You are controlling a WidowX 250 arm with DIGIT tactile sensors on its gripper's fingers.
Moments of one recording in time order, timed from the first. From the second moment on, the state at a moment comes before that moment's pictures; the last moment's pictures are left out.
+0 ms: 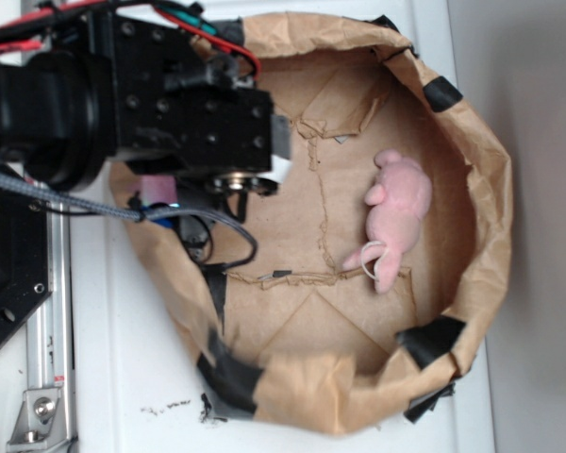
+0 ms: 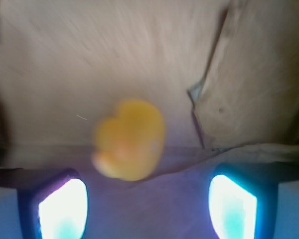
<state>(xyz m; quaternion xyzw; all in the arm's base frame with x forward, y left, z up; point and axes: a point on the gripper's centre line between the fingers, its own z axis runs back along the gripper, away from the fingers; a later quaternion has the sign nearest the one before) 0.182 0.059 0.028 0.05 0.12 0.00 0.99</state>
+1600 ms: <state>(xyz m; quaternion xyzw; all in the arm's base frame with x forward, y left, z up) 0.230 0.061 0.132 0.01 -0.04 0.06 1.00</state>
